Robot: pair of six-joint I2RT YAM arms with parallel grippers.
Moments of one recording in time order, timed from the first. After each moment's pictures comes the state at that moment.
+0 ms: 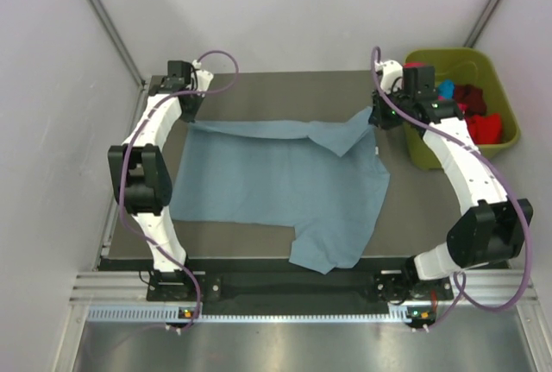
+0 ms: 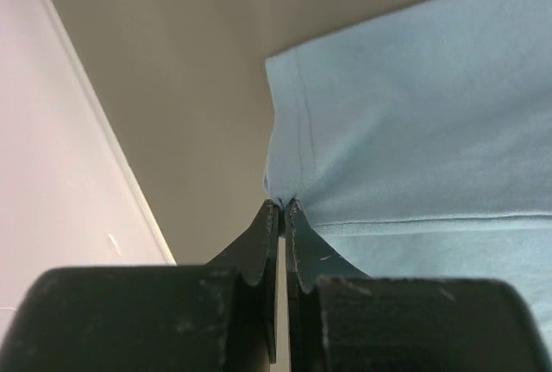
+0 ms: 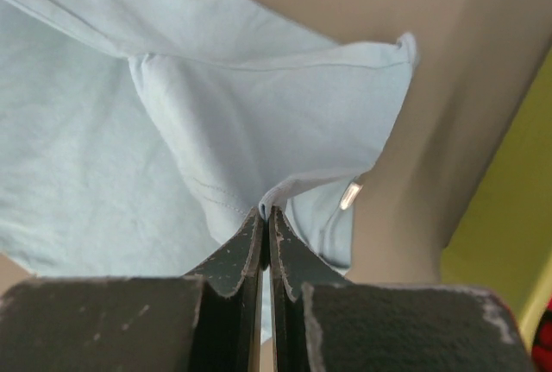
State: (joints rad) left arm -0.02 1.94 1.70 -0.68 -0.12 0.45; right arm 0.16 1.47 1.42 -0.67 -0.27 -0.15
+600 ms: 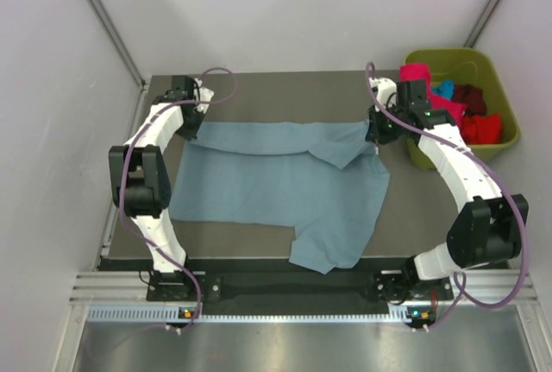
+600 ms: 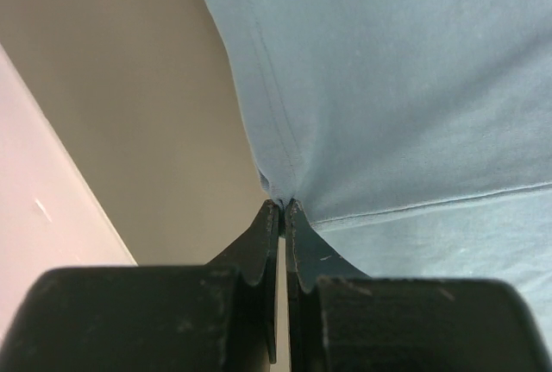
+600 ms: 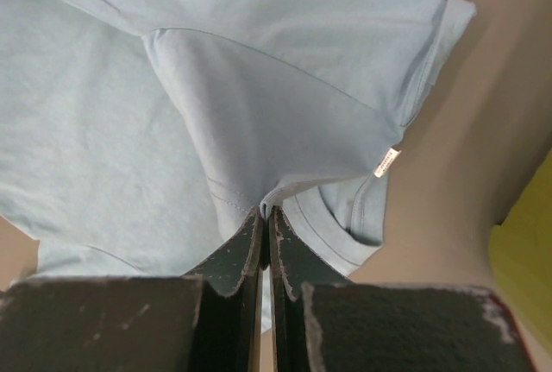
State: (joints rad) left arm -0.02 1.91 1.56 -0.70 -0.12 0.39; right arm 0.16 1.47 1.29 -0.67 -0.30 -0.15
